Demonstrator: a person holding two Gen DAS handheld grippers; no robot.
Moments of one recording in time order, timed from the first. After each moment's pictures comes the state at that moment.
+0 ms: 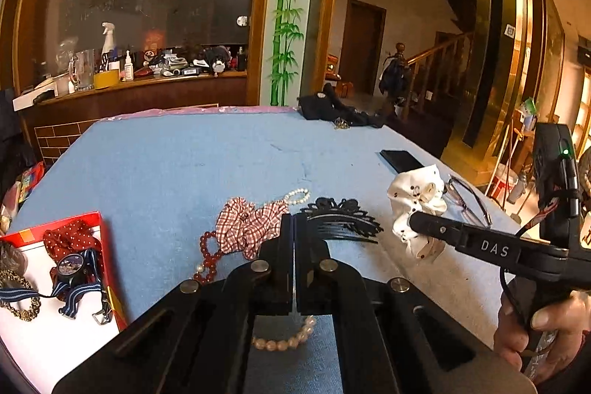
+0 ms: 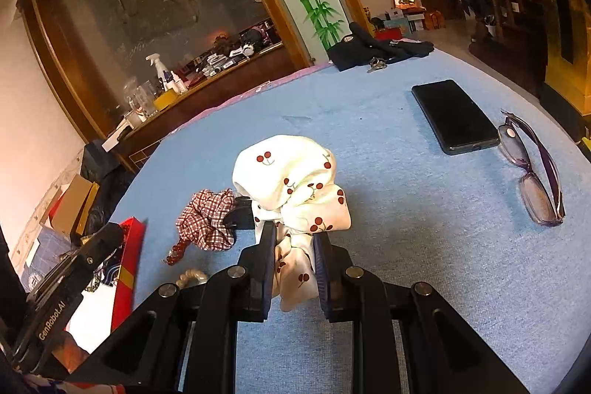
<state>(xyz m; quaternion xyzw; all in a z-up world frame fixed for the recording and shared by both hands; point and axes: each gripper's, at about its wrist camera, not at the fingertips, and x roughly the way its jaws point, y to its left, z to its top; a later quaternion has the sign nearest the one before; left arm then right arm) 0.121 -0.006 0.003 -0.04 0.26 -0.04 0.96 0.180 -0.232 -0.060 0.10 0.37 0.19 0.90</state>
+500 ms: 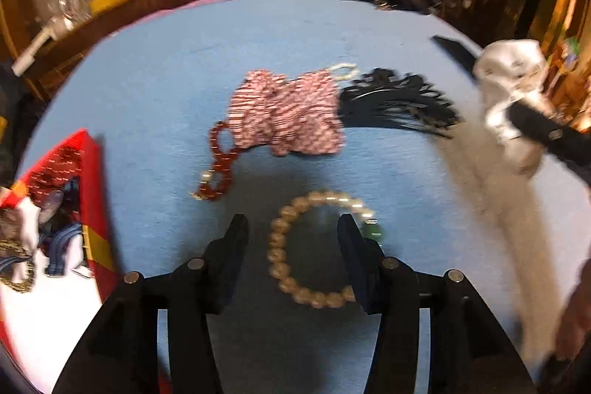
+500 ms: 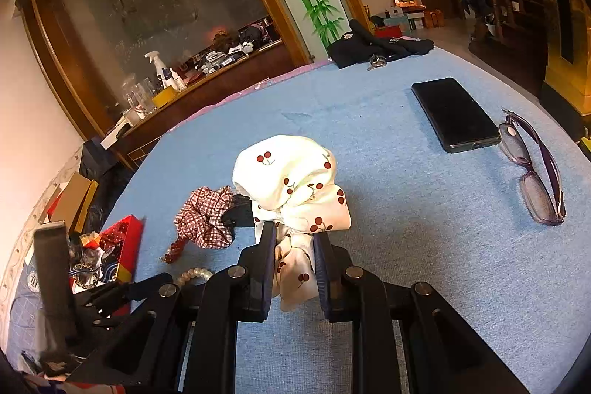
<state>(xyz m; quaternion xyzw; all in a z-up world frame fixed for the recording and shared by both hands) 0.170 -0.001 -0.066 0.01 0.47 0.02 0.88 0.180 -0.232 -0.060 0.10 0.37 0.19 0.90</state>
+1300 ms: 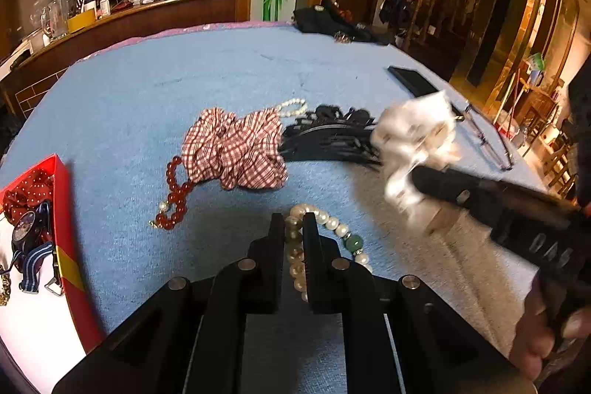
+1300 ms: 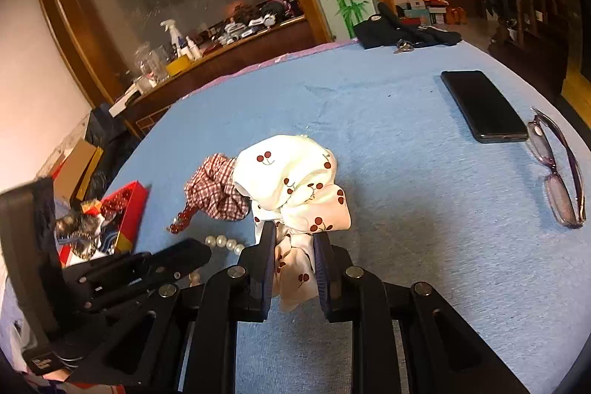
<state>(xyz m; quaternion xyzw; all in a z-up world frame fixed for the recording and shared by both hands) 0.163 -0.020 -0.048 -0.03 0.40 -0.06 0.91 0.179 -0.204 -0.074 0.06 0.40 0.22 0.89</state>
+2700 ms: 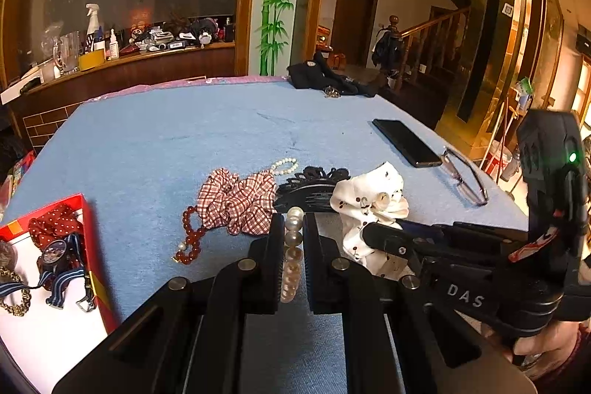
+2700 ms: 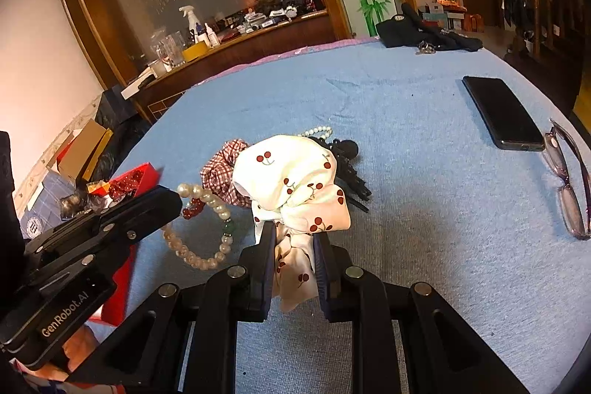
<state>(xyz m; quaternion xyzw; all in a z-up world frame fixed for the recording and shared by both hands) 0.135 -0.019 -0.006 -0.04 0.31 -0.07 0.95 0.172 -0.189 -0.075 0.03 0.40 0.25 0.88</state>
